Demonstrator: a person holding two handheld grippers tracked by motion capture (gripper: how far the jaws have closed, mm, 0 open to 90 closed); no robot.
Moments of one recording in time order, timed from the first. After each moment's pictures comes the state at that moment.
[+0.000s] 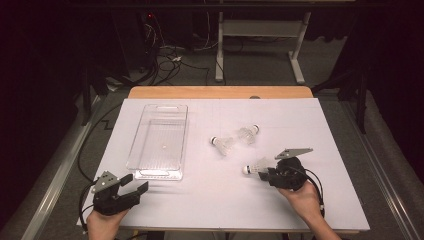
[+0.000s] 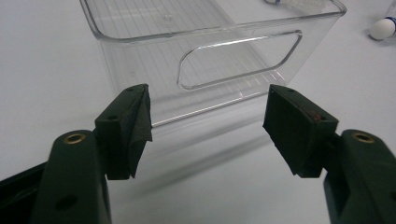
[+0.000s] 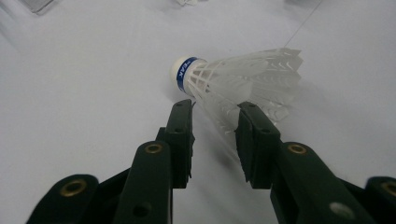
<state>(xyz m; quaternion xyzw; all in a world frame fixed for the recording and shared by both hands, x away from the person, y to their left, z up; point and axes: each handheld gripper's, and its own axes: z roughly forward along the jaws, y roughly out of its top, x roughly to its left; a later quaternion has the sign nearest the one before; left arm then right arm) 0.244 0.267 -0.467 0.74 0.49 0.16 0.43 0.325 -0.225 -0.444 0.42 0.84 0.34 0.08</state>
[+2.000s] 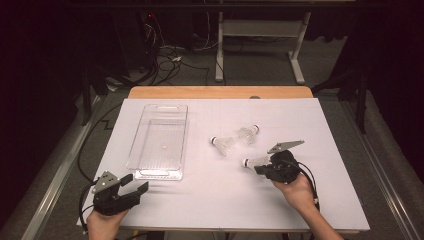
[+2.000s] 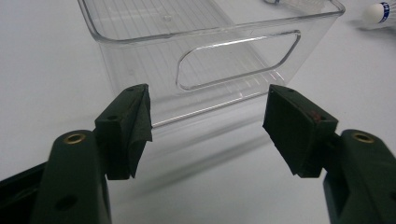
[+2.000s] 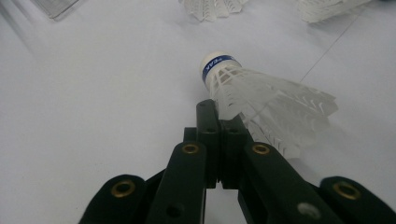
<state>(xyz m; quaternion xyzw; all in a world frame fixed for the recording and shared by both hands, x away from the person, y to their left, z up) 0.244 0.266 -0.466 0.74 0.49 0.17 0.43 0.340 -0.210 -0.437 0.39 0.85 0.34 0.07</state>
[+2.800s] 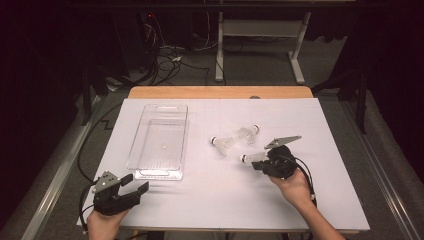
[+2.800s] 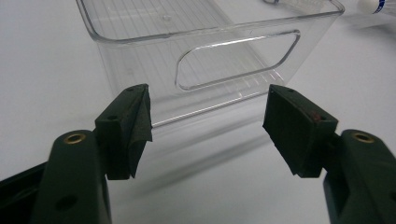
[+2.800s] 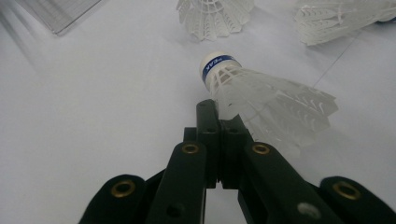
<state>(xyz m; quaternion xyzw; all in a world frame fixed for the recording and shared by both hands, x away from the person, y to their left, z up) 0.244 0.266 -0.467 0.74 0.49 0.16 0.43 0.349 -0.203 -0.429 0.39 0.85 0.34 0.07</state>
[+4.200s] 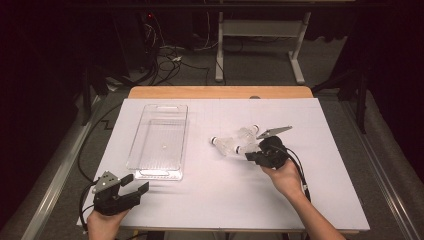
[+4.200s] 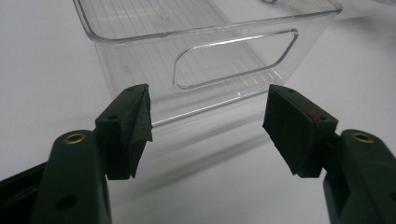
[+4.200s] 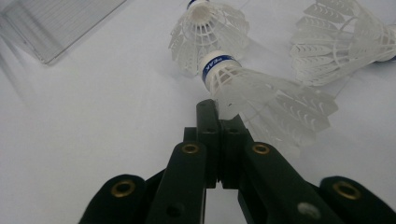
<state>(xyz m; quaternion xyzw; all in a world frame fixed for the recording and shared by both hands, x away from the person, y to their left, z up) 0.244 0.266 -0.467 0.74 0.49 0.16 0.43 0.372 -0.182 -0.422 0.40 0.85 0.34 0.08</state>
